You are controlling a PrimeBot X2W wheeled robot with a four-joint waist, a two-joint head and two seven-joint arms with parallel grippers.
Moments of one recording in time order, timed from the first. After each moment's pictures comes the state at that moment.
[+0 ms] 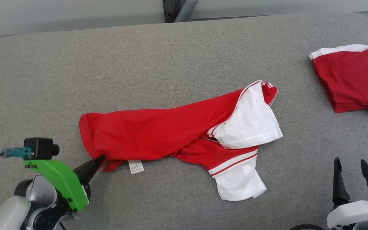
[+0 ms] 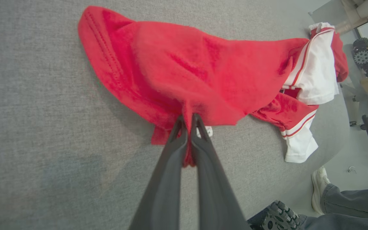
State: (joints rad) left arm -0.20 0.59 -0.44 0.04 -1.13 -0.05 0.38; right arm 0.06 -0.05 -0.26 0.21 0.07 0.13 -0.26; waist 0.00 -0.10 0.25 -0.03
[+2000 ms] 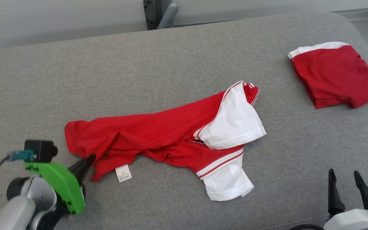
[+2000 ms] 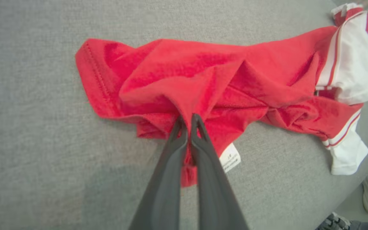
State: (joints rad) left arm -0.39 0.56 -0.59 0.34 -1.02 -0.11 0.23; right arm 0.08 -0.05 -0.23 0.25 0.09 0.13 -0.26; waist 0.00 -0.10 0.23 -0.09
